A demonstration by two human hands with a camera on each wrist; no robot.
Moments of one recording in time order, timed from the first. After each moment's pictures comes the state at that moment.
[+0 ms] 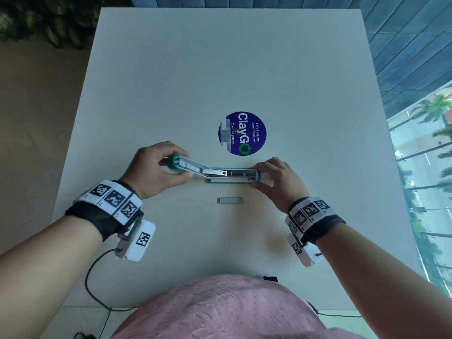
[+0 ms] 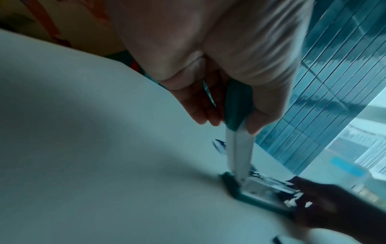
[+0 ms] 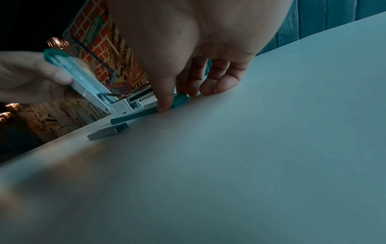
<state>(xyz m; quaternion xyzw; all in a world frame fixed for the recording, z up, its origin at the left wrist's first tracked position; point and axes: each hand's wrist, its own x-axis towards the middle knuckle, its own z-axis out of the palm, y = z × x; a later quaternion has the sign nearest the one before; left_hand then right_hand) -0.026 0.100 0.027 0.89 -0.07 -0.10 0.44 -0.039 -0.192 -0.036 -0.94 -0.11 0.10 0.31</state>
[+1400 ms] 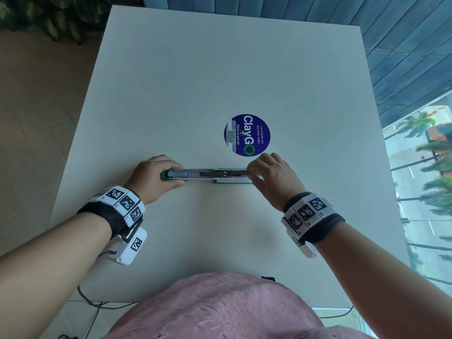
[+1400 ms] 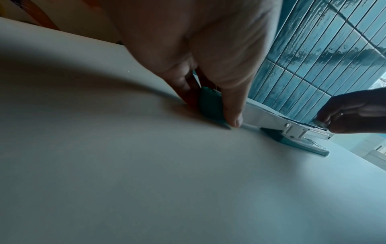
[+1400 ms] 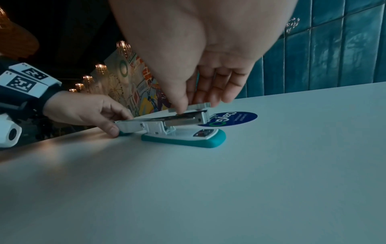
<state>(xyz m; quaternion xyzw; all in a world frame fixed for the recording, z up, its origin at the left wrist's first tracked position) -0.044 0.137 -0.031 0.92 -0.05 -0.11 0.37 -0.038 -0.161 0.001 -0.95 -0.20 0.05 0.22</state>
